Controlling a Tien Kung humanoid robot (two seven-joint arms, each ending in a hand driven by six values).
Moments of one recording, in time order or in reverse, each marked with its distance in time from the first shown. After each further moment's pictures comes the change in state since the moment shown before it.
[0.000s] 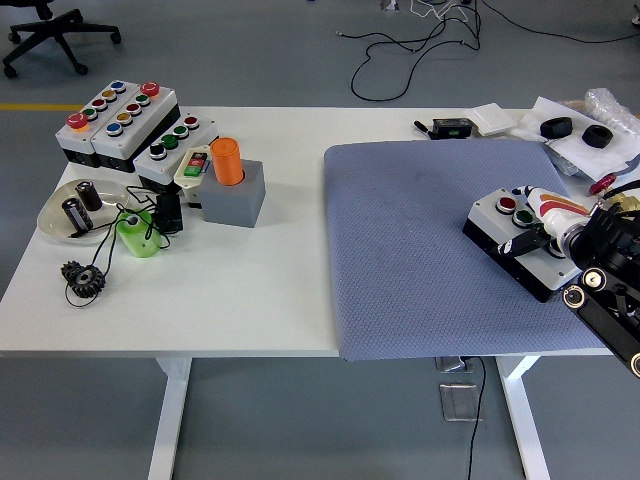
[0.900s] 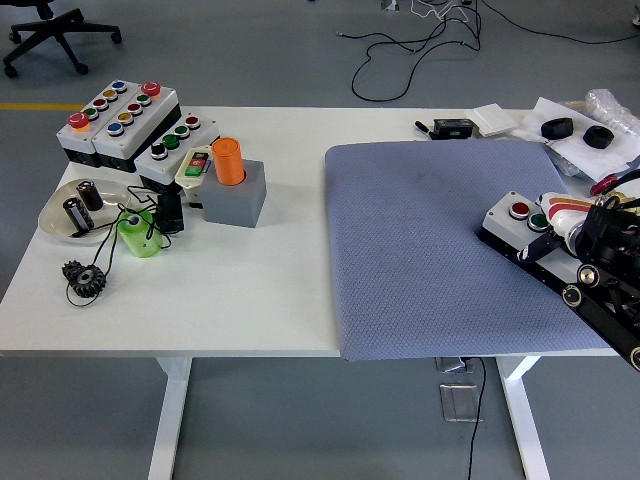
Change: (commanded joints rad) left arm -0.005 0.002 -0.018 -0.001 0.009 0.001 -0.003; right arm 0.073 -0.033 -0.135 -0.051 -0.063 0.047 -0.073
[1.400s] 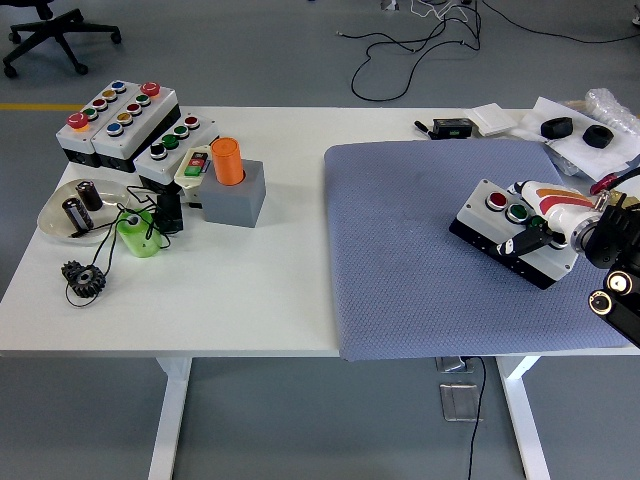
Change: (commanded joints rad) left arm -0.005 -0.001 0.000 0.001 -0.004 0.001 0.000; right arm 0.001 -0.157 -0.095 0.177 0.204 -0.103 0.337
